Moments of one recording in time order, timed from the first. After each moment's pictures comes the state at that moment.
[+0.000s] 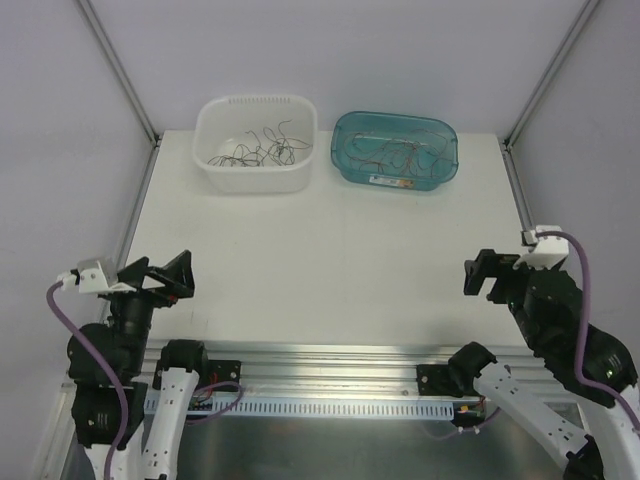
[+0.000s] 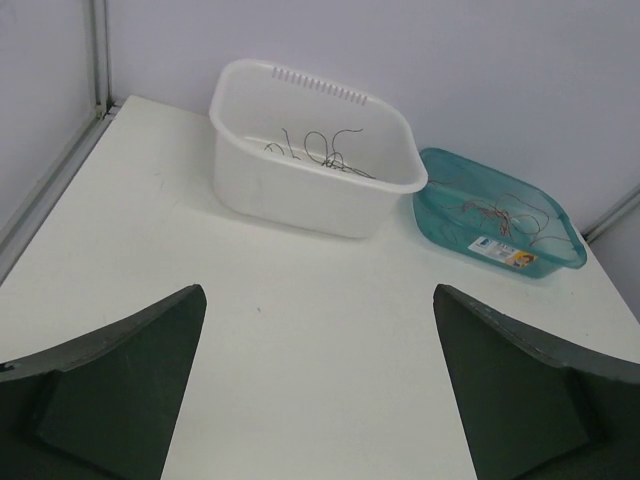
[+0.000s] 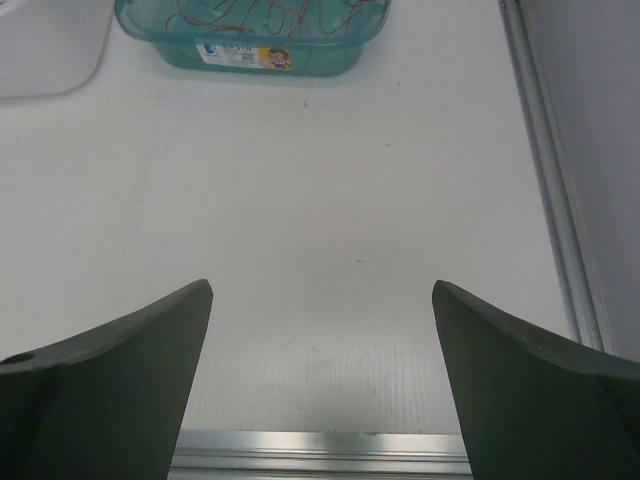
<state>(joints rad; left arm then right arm) -0.03 0.15 0.91 -0.69 -0.02 -0.33 0.63 0.47 1.10 -1.05 0.53 0.26</state>
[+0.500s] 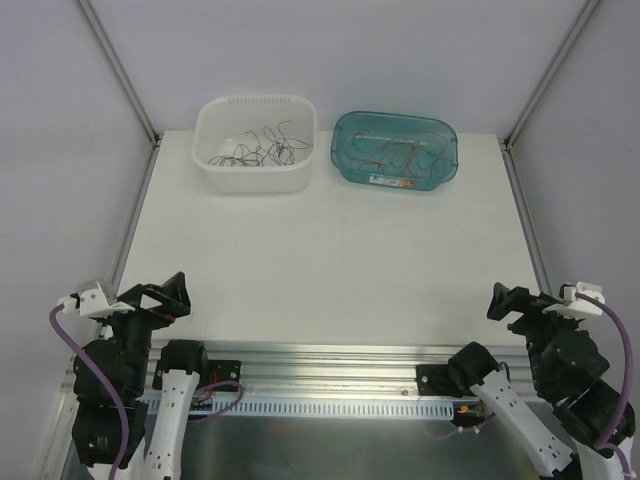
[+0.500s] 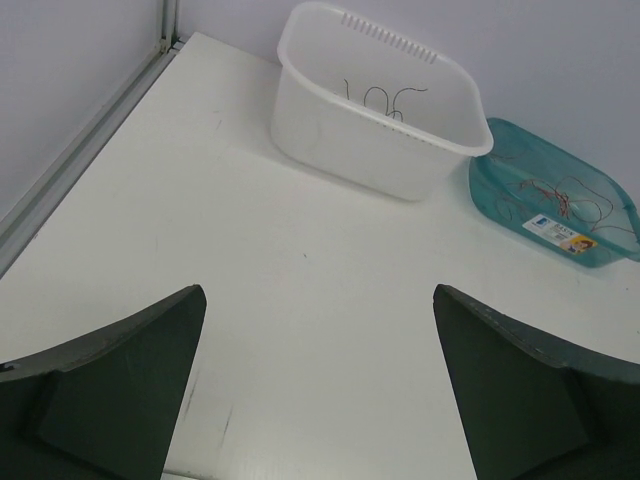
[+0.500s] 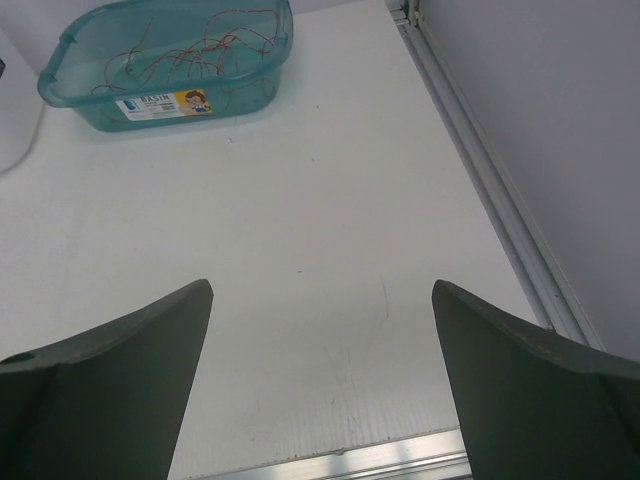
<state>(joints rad) -0.03 0.00 0.90 -0.93 -0.15 -0.36 0.63 0.00 0.88 -1.08 0.76 0.27</state>
